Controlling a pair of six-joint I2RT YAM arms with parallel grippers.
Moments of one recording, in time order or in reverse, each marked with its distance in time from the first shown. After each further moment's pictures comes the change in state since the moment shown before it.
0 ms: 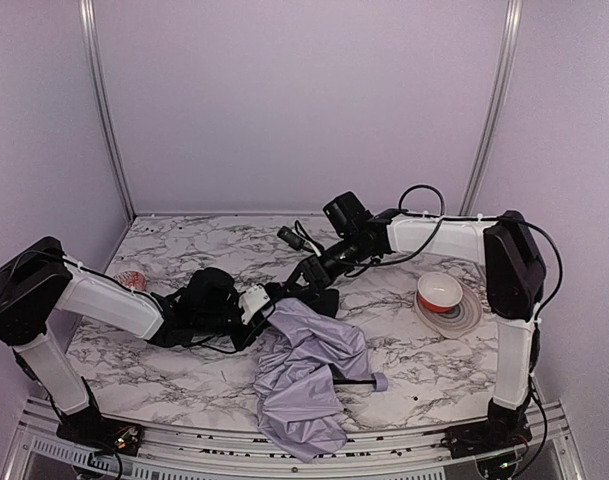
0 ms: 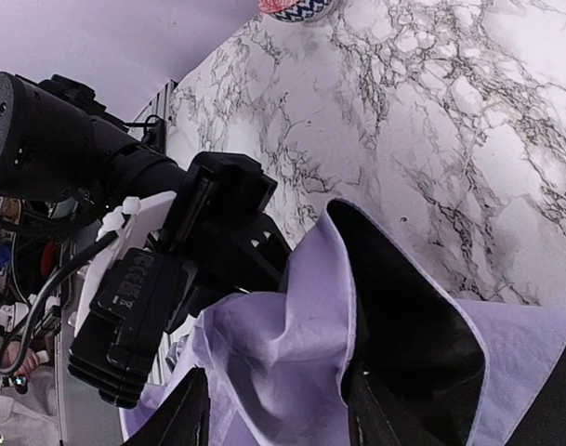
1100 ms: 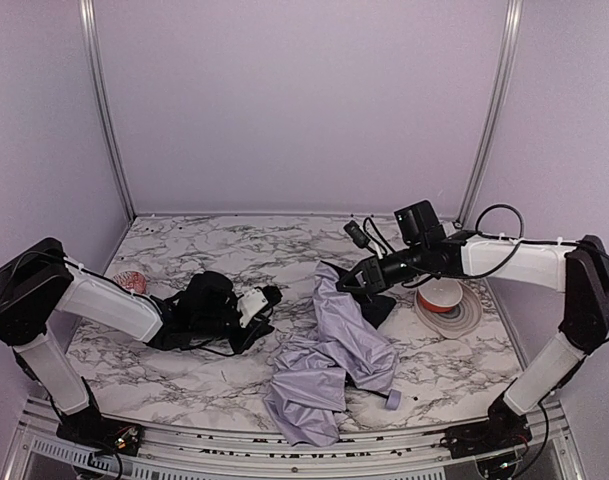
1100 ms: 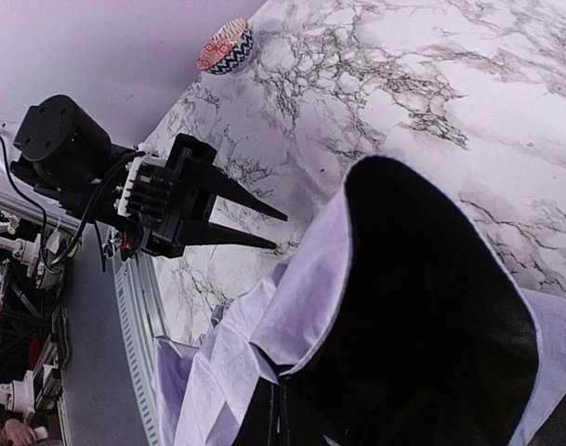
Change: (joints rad) left arm -0.001 0.000 -0.027 0.013 0.003 -0.034; right arm -0.155 -0.463 -0.534 0.254 0.084 0.209
